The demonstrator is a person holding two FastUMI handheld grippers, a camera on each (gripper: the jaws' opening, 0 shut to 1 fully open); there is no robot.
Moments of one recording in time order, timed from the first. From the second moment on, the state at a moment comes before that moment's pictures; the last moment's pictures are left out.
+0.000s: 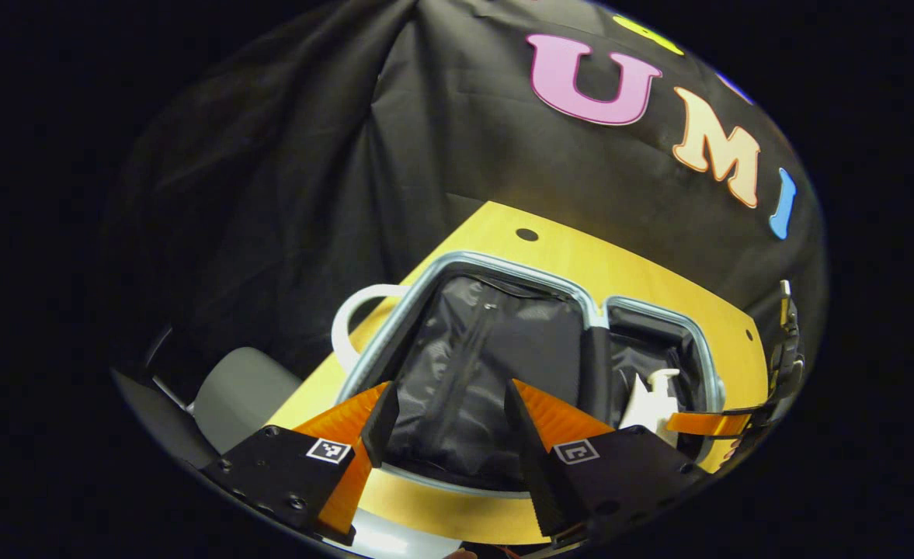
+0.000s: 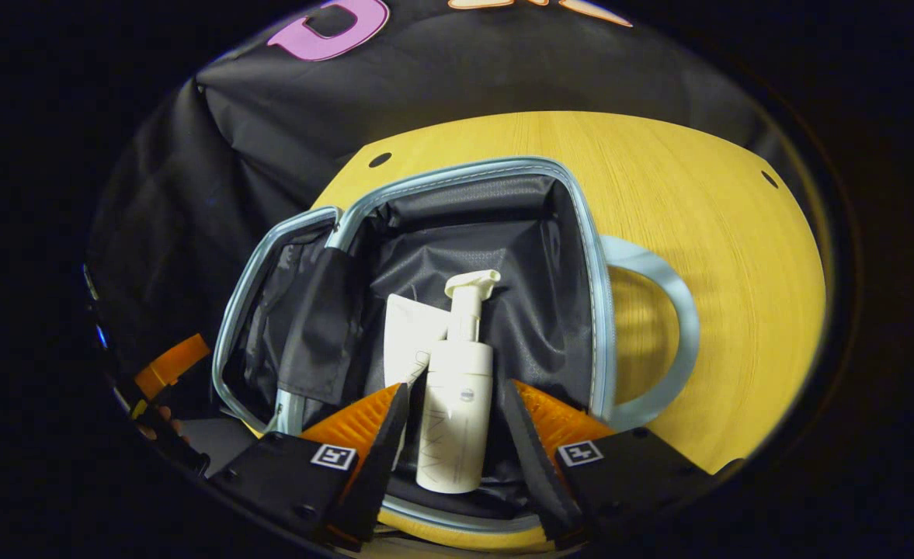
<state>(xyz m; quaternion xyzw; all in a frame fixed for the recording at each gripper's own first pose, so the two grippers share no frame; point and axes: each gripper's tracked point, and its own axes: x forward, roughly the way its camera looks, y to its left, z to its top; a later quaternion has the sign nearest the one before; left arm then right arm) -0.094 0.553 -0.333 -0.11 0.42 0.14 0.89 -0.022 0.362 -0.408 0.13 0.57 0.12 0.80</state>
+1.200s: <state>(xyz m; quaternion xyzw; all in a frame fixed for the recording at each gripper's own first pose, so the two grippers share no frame) -0.046 0.693 -0.455 -0.10 0.53 0.16 0.83 -0.011 0.274 -0.334 0.09 0.46 0.05 0.88</state>
